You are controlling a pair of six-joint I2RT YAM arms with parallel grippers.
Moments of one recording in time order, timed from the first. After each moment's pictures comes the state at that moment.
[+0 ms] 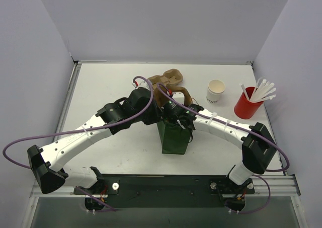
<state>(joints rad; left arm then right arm) -0.91 1.30 1.33 -0.70 -0.12 -1.04 0.87 1.59 1.15 -0.63 0.35 0.66</state>
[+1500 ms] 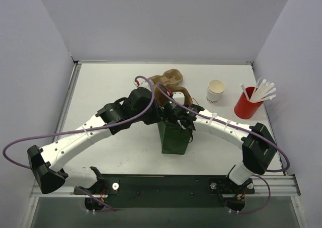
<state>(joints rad) -0.91 1.30 1.33 -0.68 -0.11 -1.00 0.87 1.58 1.14 -0.60 0.35 0.65</state>
